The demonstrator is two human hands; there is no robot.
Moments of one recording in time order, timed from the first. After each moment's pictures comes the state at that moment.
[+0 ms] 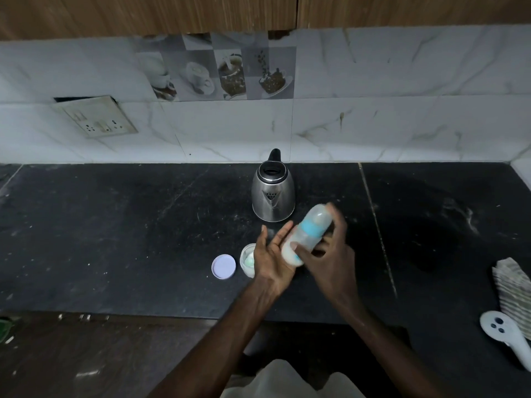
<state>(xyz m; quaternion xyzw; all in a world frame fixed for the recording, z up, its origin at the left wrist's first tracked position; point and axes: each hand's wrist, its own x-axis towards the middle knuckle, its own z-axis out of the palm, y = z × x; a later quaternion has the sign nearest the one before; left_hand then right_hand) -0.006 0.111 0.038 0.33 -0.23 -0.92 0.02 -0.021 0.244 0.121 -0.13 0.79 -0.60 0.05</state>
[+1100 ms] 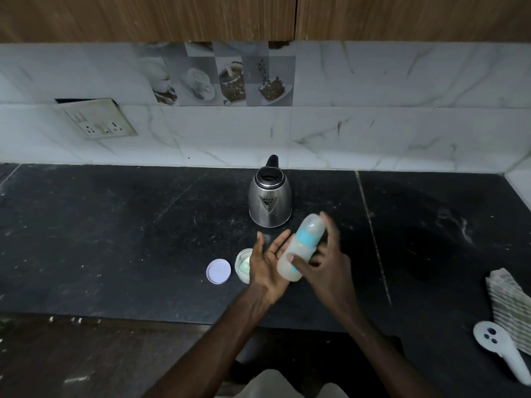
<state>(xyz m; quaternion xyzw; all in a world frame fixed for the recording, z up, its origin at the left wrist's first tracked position) -0.003 0.114 0.034 0.34 -0.22 -0.91 0.01 -0.022 0.255 0.120 -0.15 0.79 -0.59 0.08</state>
